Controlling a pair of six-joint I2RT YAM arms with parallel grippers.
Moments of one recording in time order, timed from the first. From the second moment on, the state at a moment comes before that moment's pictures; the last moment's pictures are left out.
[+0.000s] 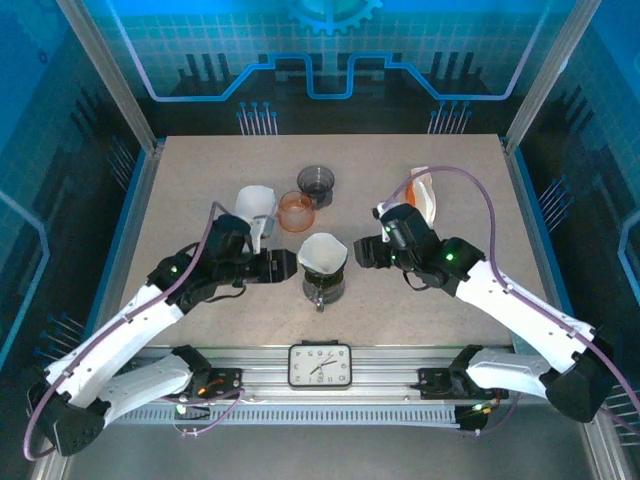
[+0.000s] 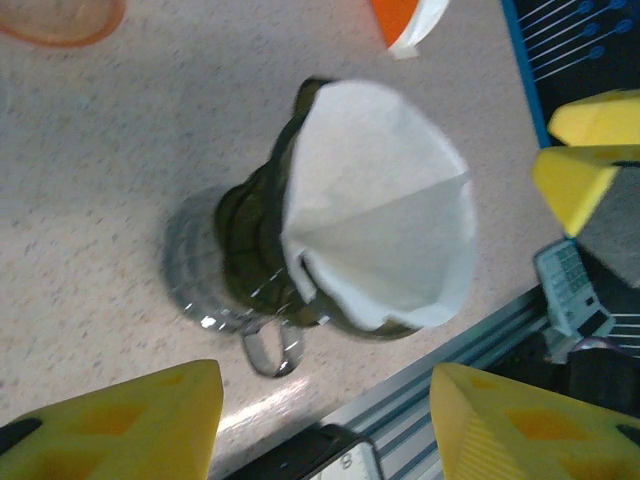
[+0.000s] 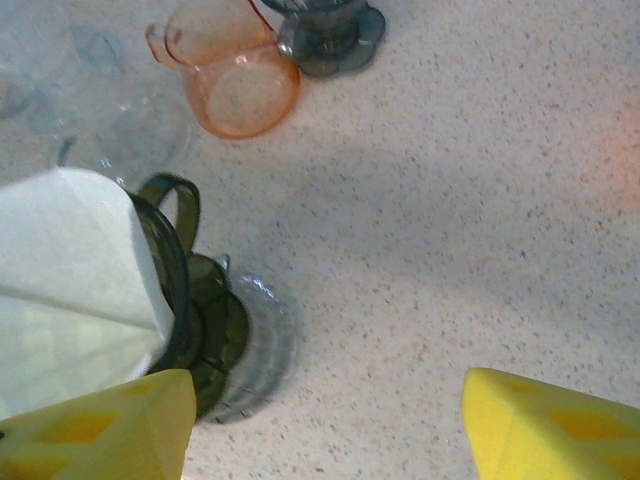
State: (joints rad) left arm -0.60 0.94 0.89 -0.69 0.24 -0.68; right arm 0.72 1.13 1.01 -0.68 0.16 0.40
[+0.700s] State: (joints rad) left arm -0.67 1.11 0.56 -0.39 0.30 -0.85; right arm 0.66 1.18 0.66 -0.44 -0.16 0.48
